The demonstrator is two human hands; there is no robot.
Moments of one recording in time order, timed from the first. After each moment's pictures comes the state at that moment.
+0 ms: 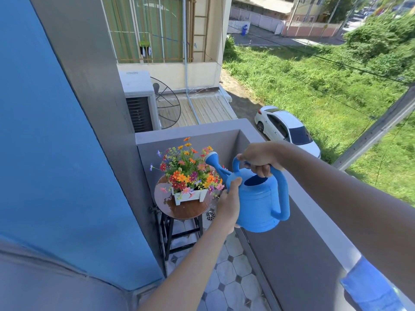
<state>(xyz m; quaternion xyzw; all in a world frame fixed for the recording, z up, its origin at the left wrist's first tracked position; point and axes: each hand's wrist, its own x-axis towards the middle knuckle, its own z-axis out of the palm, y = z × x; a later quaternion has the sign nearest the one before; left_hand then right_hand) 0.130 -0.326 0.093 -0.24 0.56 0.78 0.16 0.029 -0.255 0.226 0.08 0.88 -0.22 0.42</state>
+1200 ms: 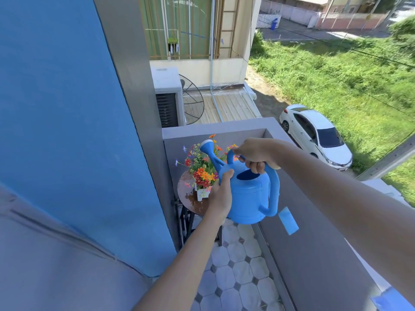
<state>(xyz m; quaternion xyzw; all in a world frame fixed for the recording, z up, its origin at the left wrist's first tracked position) 0.128 -0.400 0.086 -0.27 0.58 0.76 0.07 0.033 -0.327 0.217 0.01 0.87 -0.27 0.41</state>
